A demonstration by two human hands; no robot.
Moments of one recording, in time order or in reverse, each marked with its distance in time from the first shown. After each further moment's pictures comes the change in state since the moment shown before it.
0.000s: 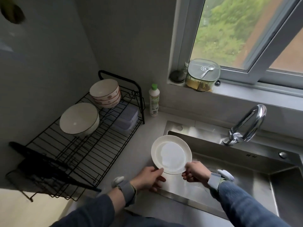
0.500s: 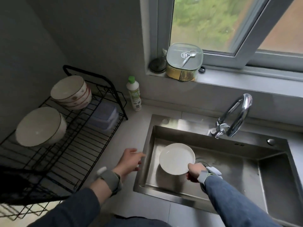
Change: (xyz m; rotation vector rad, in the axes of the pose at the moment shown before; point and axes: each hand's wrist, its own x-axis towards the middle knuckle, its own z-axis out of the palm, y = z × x) left_hand 0.046 0.040 -0.012 -0.126 0.300 -0.022; right_hand 0.077 0.054 -0.059 -0.025 0.253 0.146
